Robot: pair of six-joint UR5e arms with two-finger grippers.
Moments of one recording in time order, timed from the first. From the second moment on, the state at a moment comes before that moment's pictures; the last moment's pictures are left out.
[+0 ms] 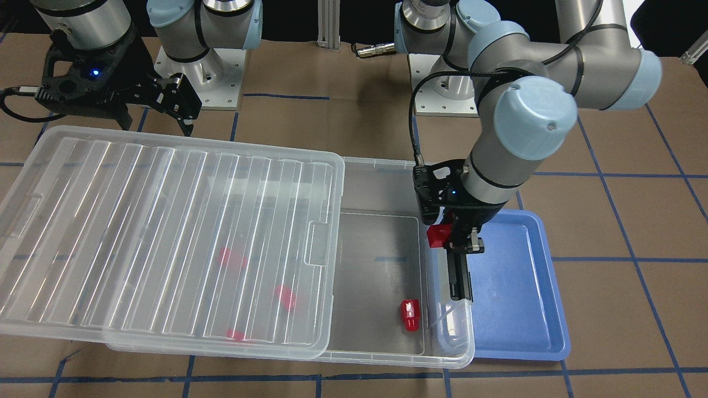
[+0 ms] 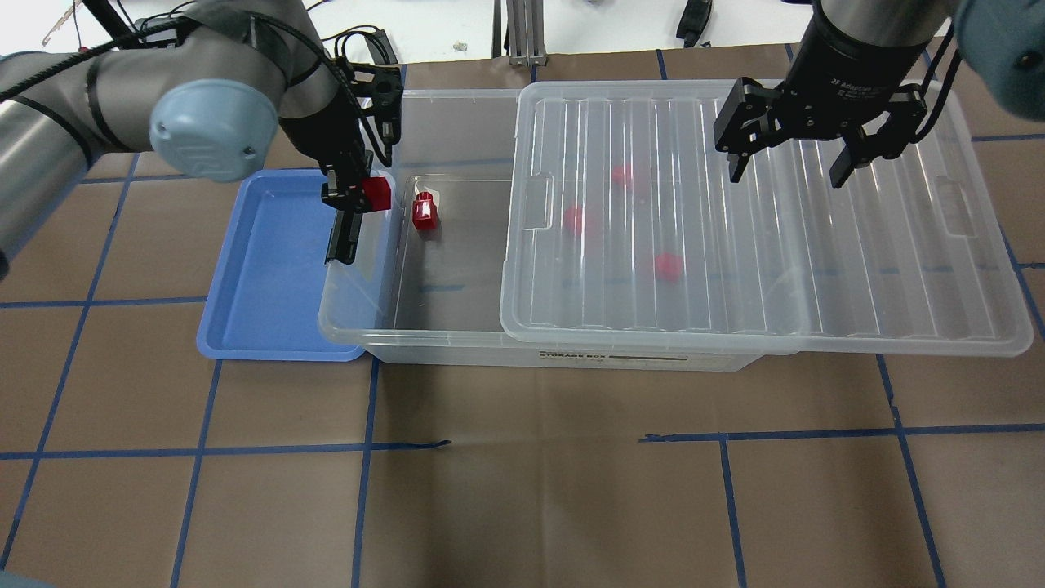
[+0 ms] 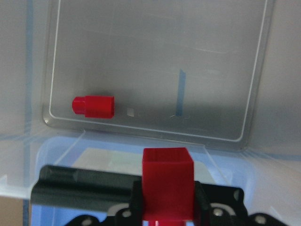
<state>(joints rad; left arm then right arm) -1.57 -1.82 -1.55 -1.36 1.54 1.47 1.55 -1.57 1.51 -1.48 -1.56 0.09</state>
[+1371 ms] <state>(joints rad) -1.35 -2.00 -1.75 -1.09 1.54 1.83 1.00 -1.40 1.52 -1.60 -1.65 -0.51</state>
